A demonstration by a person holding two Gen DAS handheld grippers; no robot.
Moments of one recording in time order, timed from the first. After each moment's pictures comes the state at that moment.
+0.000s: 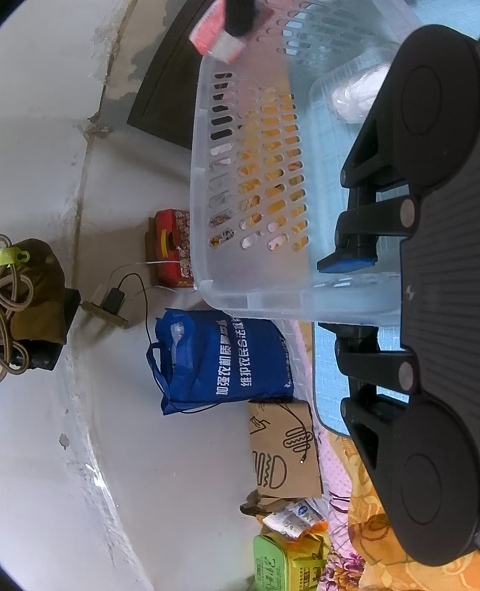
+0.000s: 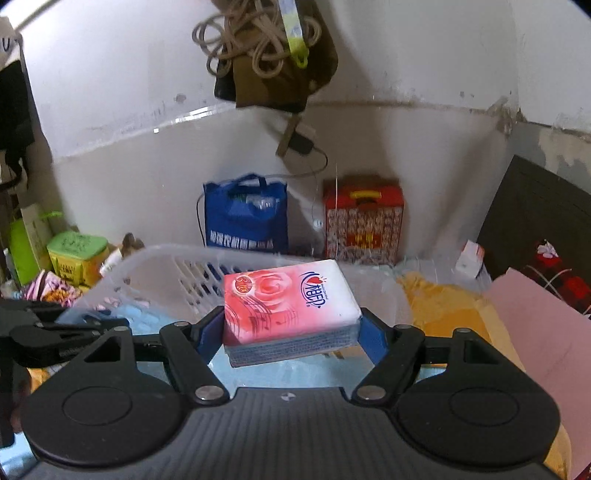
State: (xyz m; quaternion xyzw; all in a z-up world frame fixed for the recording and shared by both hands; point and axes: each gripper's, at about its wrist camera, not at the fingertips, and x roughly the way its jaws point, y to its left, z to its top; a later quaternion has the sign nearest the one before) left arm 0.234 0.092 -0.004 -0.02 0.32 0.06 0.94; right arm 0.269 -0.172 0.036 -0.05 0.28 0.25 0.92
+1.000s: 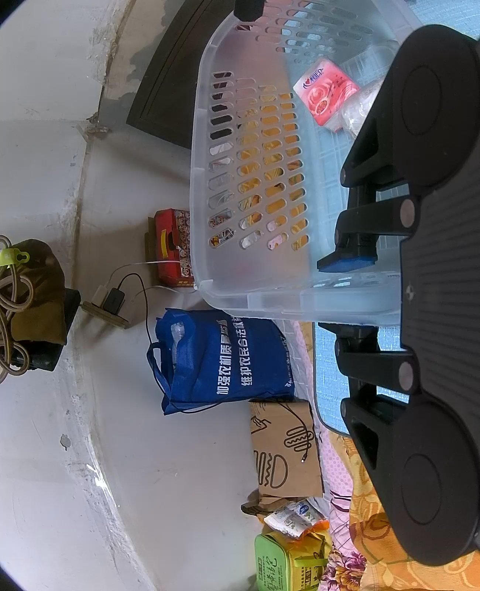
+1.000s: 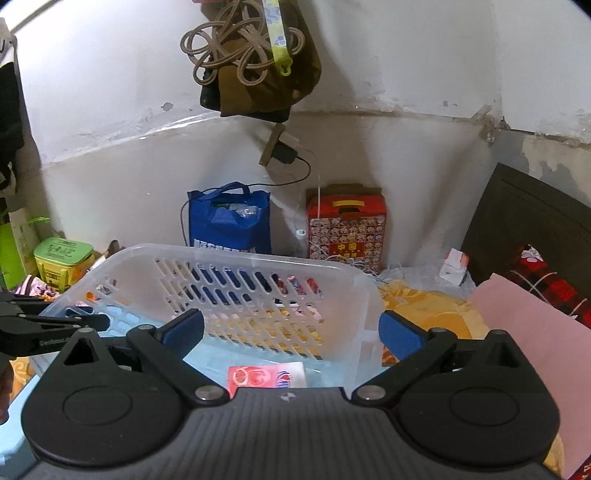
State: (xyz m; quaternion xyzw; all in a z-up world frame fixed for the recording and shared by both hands) left arm 0.235 0.091 -0.005 -0.02 0.32 0.06 0.94; right arm 0.263 -0.184 0.032 -0.05 0.26 0.23 0.94
